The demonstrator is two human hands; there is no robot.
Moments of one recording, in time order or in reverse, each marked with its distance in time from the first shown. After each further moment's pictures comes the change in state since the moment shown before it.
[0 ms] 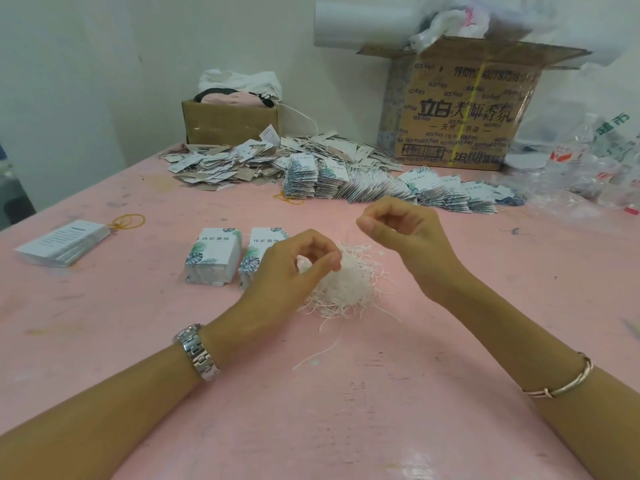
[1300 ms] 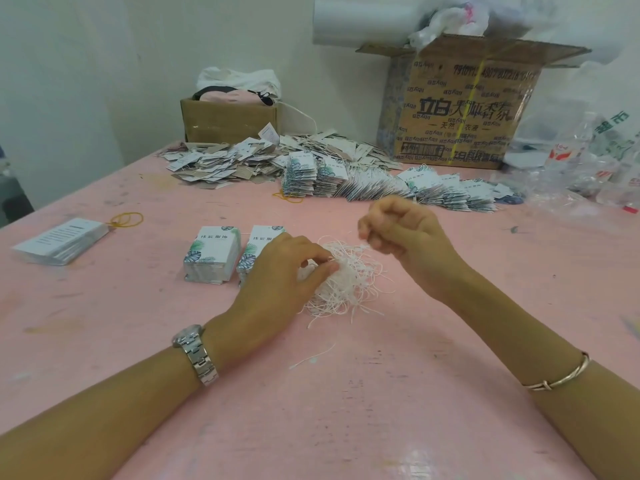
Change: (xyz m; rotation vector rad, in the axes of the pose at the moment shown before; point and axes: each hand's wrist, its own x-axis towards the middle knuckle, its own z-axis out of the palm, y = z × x) left_hand -0.003 -0.005 0.000 0.412 0.061 0.126; right_hand 0.001 0.007 -0.008 0.241 -0.105 0.081
